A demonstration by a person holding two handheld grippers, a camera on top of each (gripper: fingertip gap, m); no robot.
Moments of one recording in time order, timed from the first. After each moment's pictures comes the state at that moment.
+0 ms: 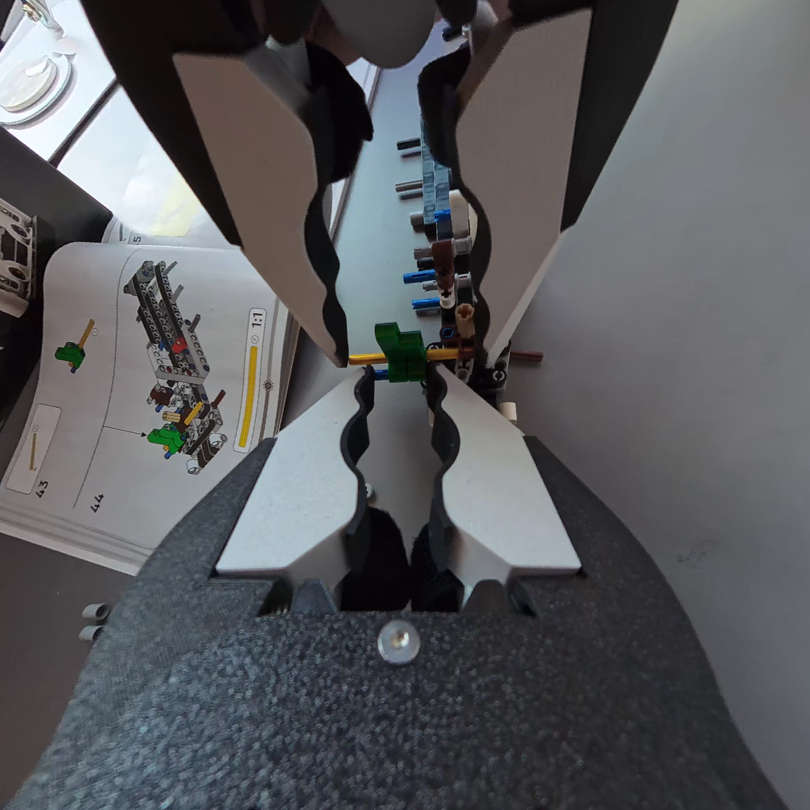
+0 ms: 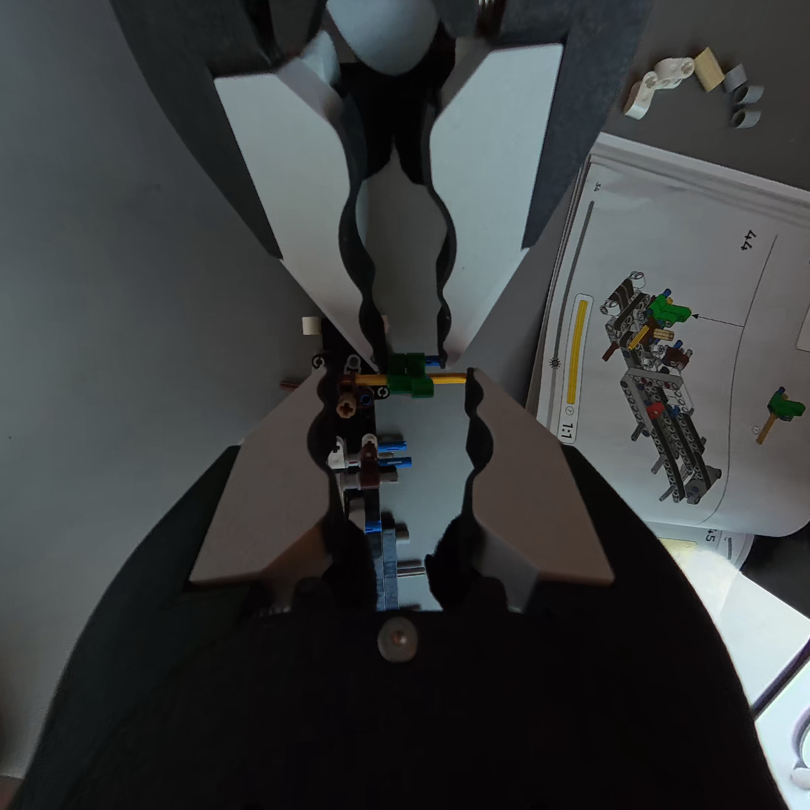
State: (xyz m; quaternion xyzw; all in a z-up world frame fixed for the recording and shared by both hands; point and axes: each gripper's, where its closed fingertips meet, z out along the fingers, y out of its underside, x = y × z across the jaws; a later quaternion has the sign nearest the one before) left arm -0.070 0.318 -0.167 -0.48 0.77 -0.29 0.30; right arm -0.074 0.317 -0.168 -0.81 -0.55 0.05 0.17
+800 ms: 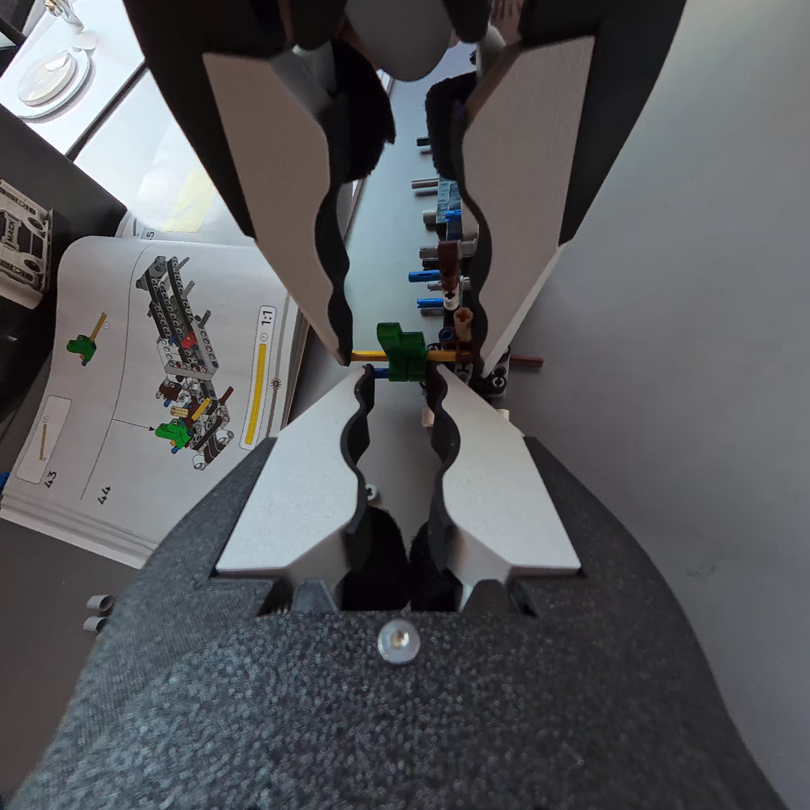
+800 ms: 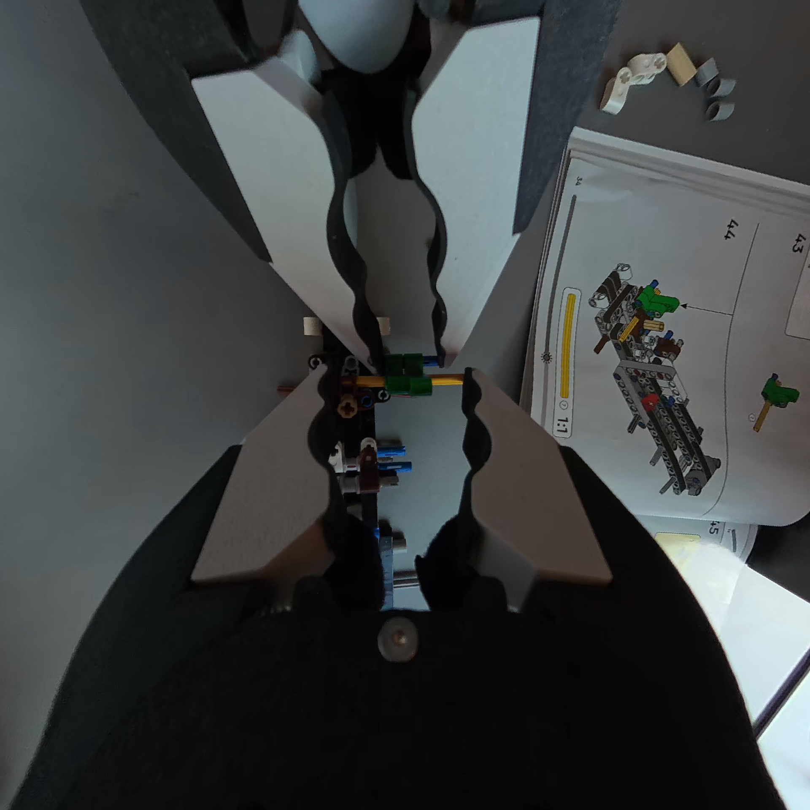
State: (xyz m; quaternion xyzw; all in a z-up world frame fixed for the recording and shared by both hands) left arm -0.067 0.321 -0.167 -0.49 0.77 -0.28 0.31; right arm -0.072 0.321 -0.170 -0.82 -0.54 0.05 0.19
